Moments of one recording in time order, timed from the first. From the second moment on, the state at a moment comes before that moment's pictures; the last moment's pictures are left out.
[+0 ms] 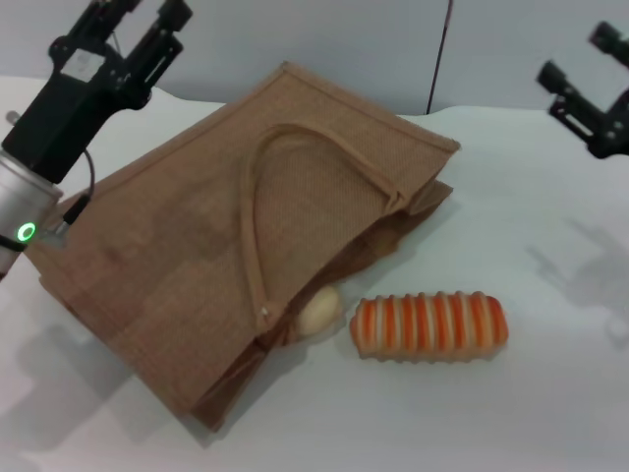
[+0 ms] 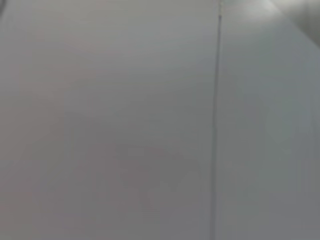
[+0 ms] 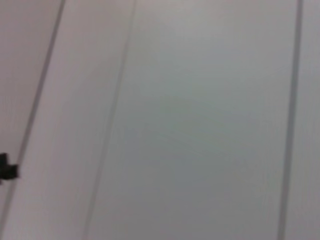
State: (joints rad) left arm -0.59 -2.03 -0.03 0.08 -1.43 -1.69 2.43; right arm 0.66 2.02 0.32 -0.17 -2.18 -1.56 0.48
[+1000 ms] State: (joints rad) left arm -0.53 -2.04 -0.08 -0.09 -1.69 -1.50 2.72; right arm 0.53 2.02 0.33 -0.10 -1.88 -1.54 0.30
